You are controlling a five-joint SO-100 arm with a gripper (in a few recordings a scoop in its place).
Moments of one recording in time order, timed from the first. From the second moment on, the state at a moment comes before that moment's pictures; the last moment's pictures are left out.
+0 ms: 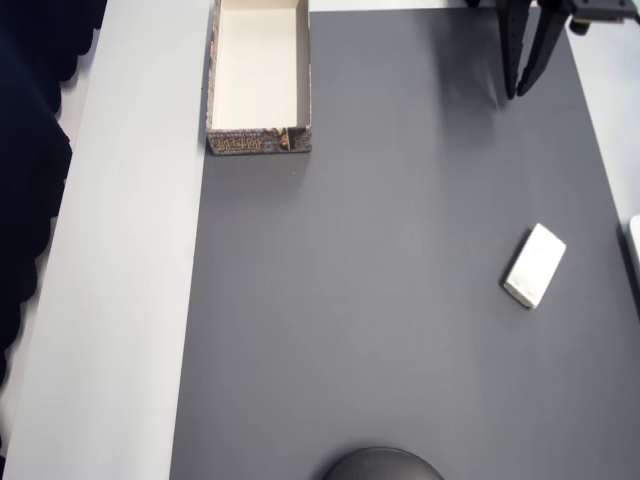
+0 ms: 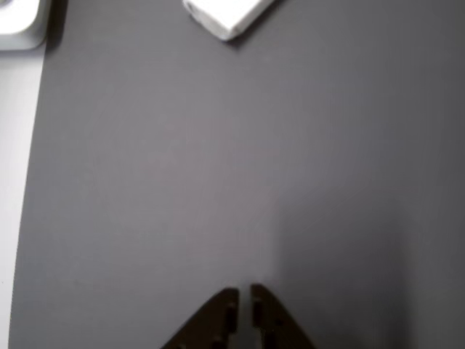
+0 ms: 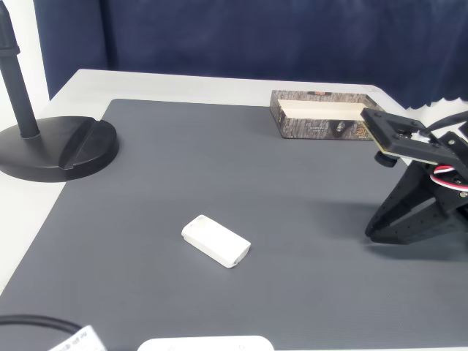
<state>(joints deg) 7.6 188.5 176.1 71.2 5.5</state>
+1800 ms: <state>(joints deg) 4.5 174.6 169.5 71.0 5.5</state>
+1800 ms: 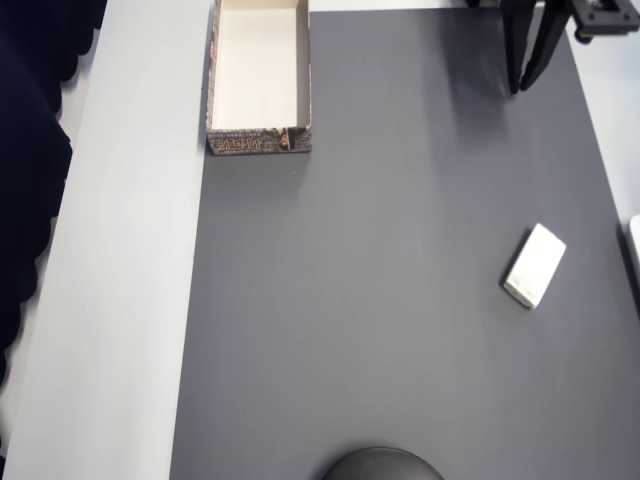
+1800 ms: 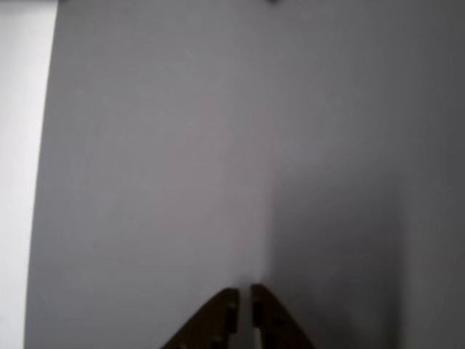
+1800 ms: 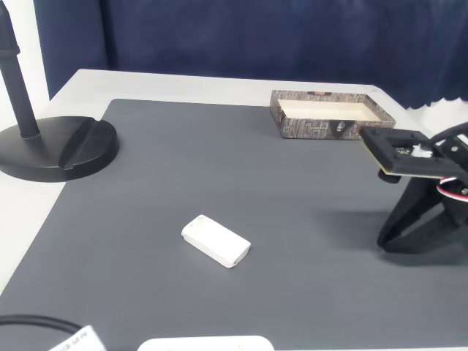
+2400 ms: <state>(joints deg) 4.5 145.5 151.6 59.9 1.6</state>
